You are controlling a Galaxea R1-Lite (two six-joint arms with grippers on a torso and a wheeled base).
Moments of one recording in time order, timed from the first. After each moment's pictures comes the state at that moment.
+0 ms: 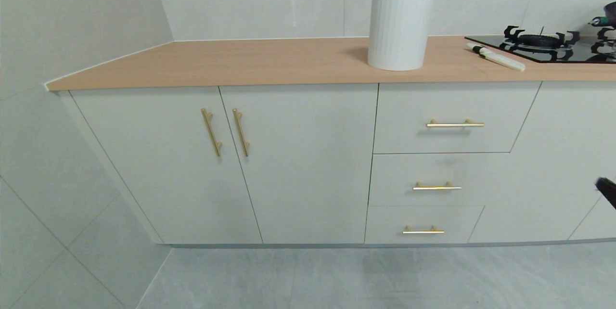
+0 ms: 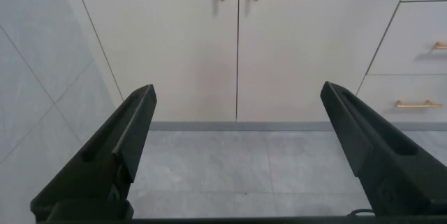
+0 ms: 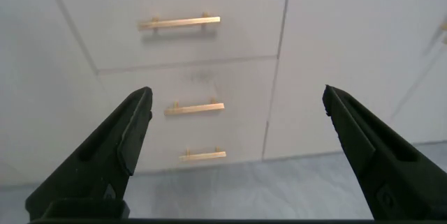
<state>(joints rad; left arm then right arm) 0.00 0.00 0.00 -0.02 0.01 0.00 0.03 0.88 -0.24 -0.64 -0.15 0.01</state>
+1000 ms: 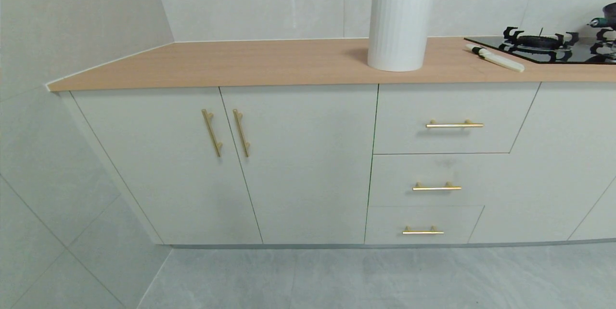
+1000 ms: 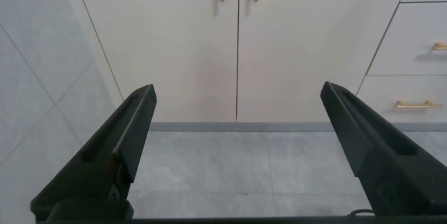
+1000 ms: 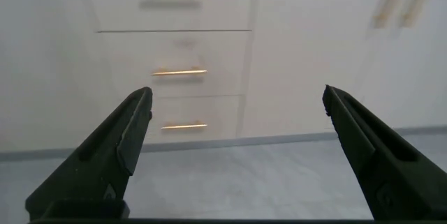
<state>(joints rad) 0.00 0.00 0.00 -0.02 0.01 0.00 0.00 0.01 -0.16 0.10 -0.10 -0.05</state>
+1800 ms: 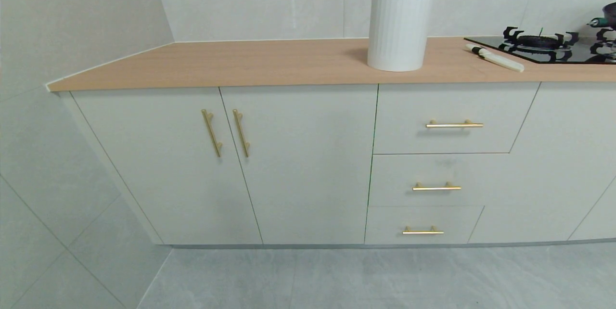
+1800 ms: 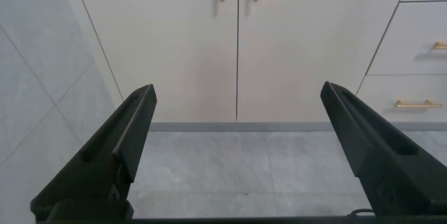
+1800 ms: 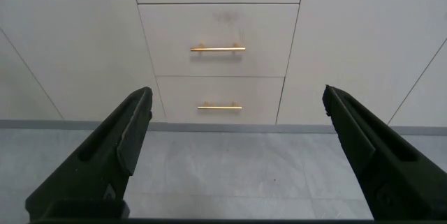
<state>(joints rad) 0.00 0.00 0.00 -0.02 0.00 0.01 0.00 0.00 0.00 0.00 0.02 -0.01</state>
